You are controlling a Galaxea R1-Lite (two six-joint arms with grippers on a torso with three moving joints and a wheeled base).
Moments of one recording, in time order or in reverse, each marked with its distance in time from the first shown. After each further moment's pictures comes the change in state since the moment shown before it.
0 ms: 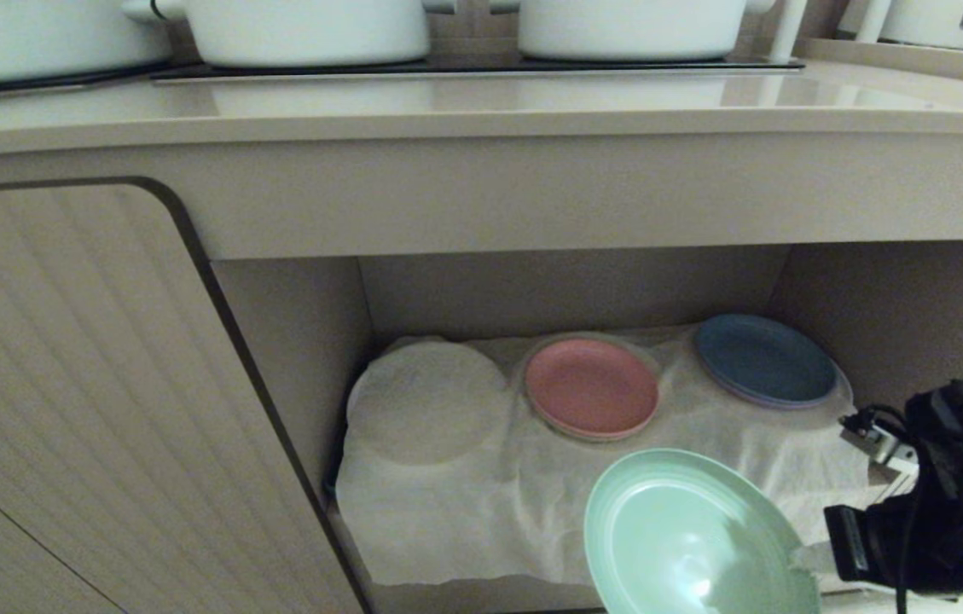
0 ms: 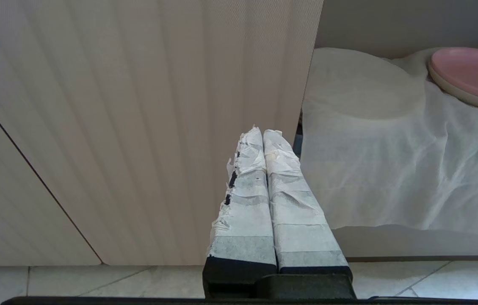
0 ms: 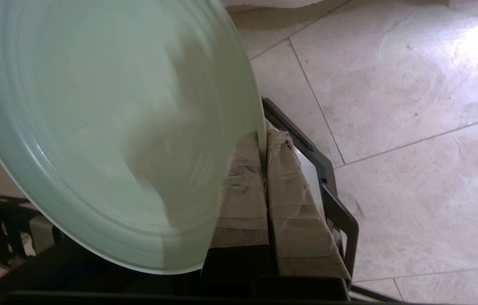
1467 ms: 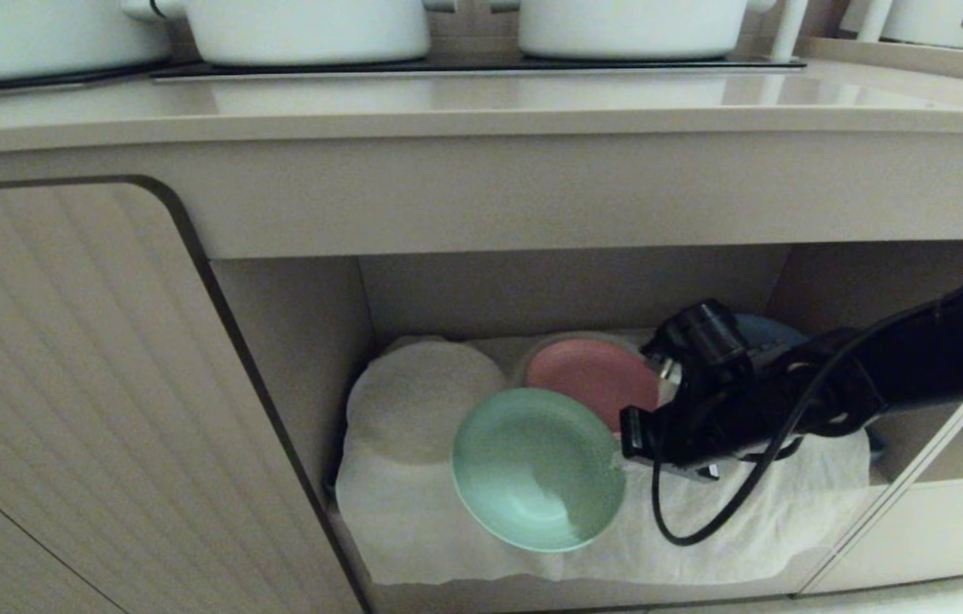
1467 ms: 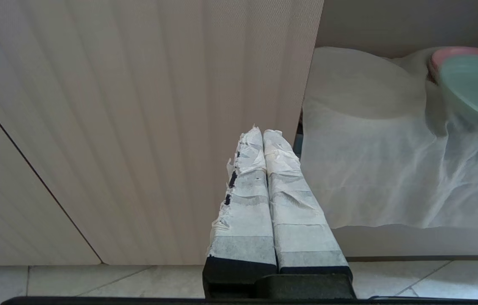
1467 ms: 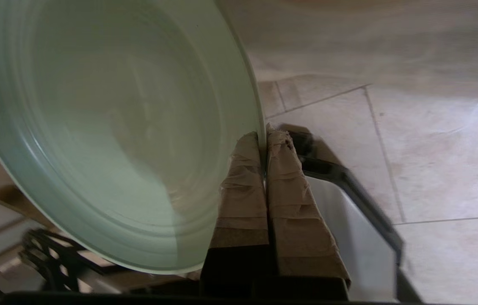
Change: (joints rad) left arm 0.000 0.000 0.000 0.000 0.000 0.000; right arm 0.260 0.502 -0.558 -0.004 -0.018 0.184
